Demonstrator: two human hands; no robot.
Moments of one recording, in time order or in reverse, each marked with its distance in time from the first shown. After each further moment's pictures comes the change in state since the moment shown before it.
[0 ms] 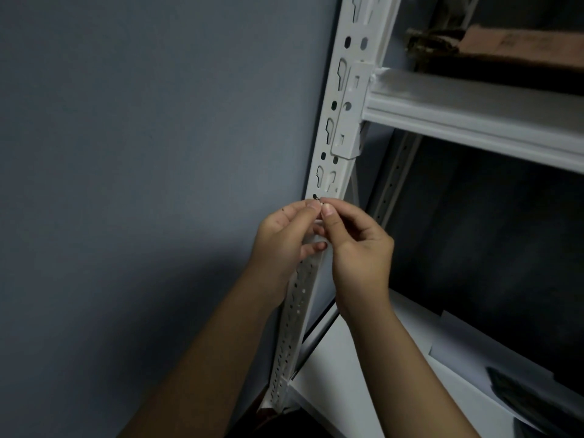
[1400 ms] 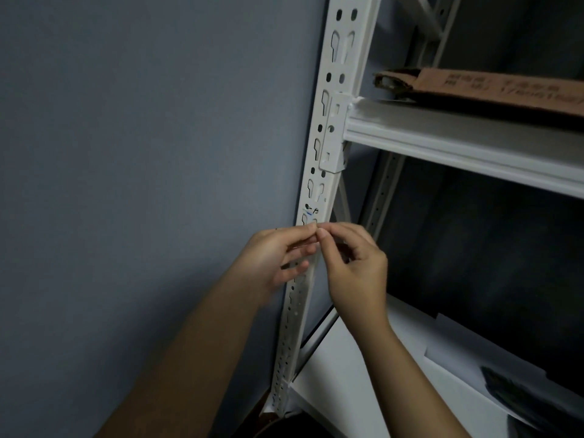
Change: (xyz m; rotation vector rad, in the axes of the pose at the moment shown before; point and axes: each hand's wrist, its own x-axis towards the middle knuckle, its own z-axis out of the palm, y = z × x) left_hand -0.019 0.027 -0.004 0.030 -0.036 -0.345; right_hand -0.015 -0.001 -0.024 -0.366 -0.086 -0.296
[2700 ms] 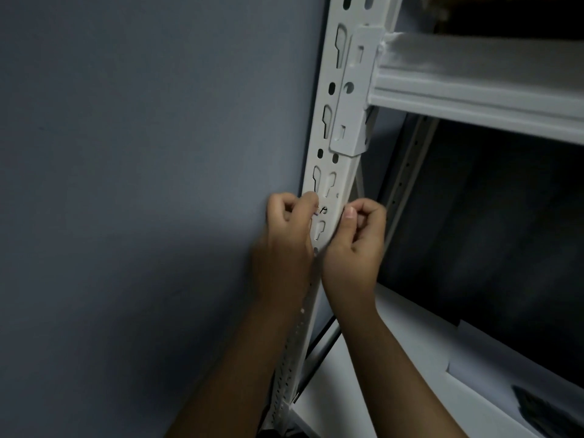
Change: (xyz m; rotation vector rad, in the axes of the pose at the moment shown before) left_hand 0.086 -0.047 0.005 1.039 0.627 1.057; right_hand 0.045 0.065 0.049 0.165 0.233 0.104
